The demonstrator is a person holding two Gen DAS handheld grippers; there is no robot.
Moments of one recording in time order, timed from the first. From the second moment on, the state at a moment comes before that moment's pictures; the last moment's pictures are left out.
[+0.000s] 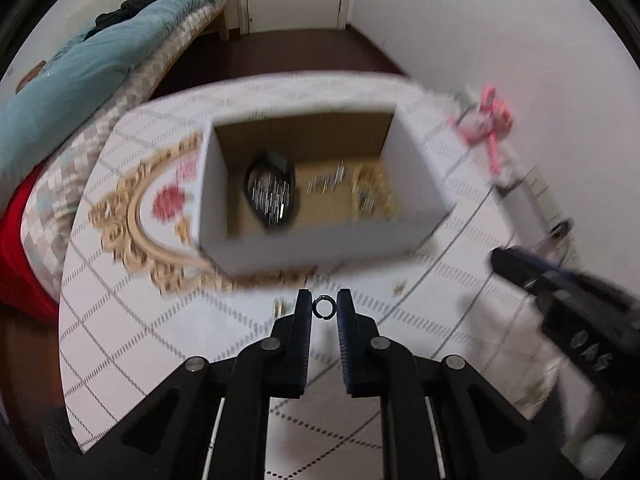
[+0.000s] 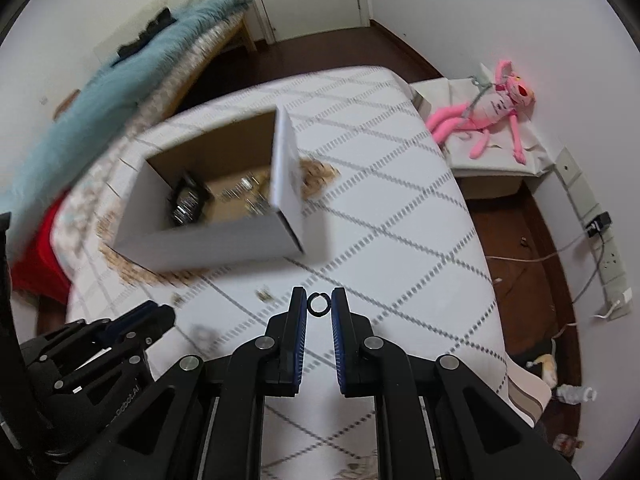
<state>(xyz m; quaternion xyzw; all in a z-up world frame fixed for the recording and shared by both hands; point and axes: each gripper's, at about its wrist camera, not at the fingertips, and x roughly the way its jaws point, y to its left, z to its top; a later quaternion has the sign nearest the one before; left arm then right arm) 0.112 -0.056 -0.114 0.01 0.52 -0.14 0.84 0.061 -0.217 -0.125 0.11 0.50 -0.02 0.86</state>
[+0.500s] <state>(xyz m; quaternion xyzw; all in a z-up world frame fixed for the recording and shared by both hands) 0.235 -0.039 -0.081 -0.05 0.56 -0.15 0.81 0.204 -0.197 -0.107 0.14 0.55 0.08 0.82</state>
